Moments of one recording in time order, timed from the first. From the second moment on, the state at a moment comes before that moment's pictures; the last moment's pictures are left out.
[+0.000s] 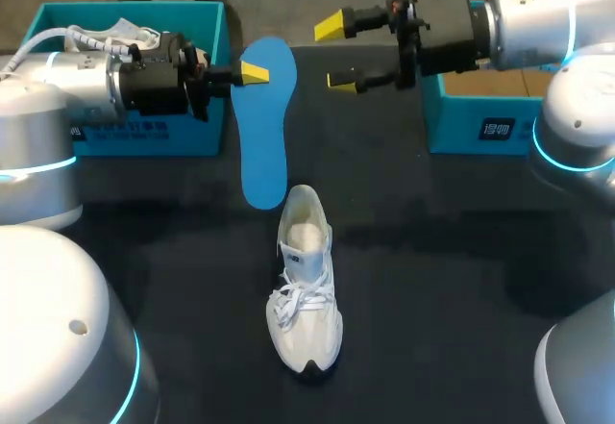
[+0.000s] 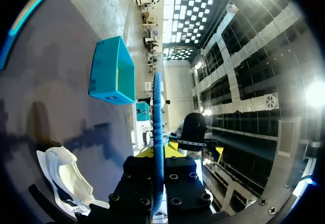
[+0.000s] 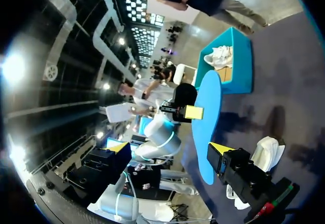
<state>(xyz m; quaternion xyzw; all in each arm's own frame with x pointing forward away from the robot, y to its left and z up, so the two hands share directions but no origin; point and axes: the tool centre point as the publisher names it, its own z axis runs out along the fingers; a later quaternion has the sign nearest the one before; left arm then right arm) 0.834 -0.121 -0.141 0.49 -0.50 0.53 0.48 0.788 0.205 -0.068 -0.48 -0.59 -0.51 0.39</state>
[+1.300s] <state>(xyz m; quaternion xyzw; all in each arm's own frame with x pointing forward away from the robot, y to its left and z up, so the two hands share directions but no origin) 0.839 -0.107 -0.069 0.22 -0.57 0.75 0.25 0.787 0.202 -0.070 -0.48 -0.59 -0.51 0.40</state>
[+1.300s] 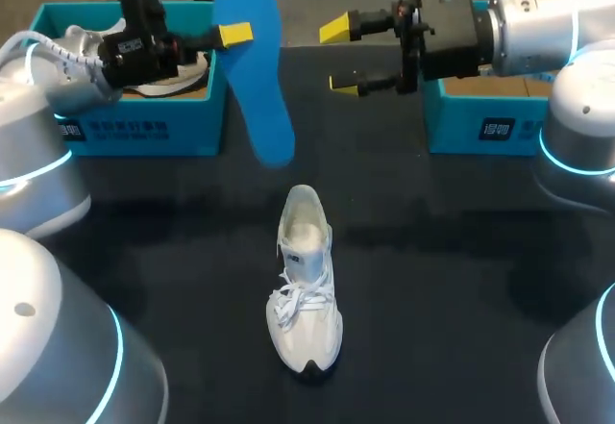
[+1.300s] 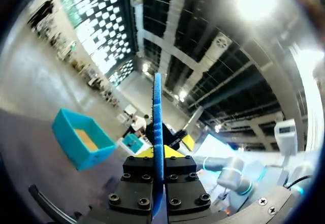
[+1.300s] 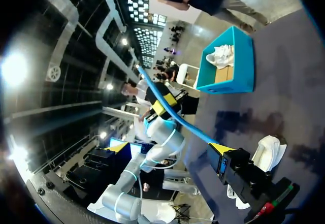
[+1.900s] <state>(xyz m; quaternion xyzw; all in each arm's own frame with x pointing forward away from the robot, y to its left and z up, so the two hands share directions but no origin) 0.873 -0.112 -0.095 0.01 -0.60 0.80 0.07 0.787 0.202 -0.070 -0.48 -0.59 -0.51 0.40</state>
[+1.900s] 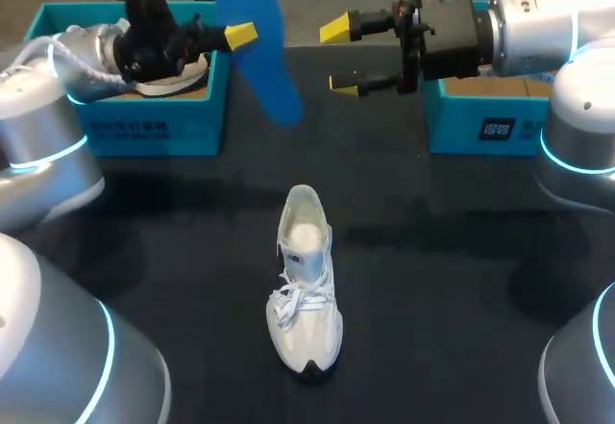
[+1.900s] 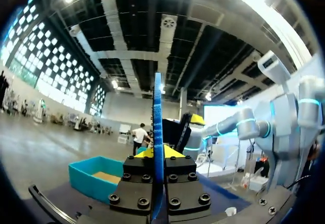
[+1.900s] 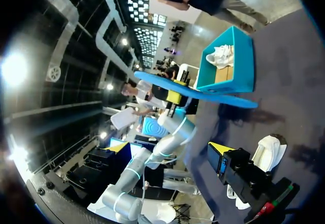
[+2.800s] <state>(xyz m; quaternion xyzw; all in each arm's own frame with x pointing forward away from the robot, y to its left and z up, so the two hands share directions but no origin) 0.854 -0.117 -0.096 -0.38 -0.54 0.73 -0.16 0.787 0.202 -0.070 -0.48 -0.59 -0.51 0.40</state>
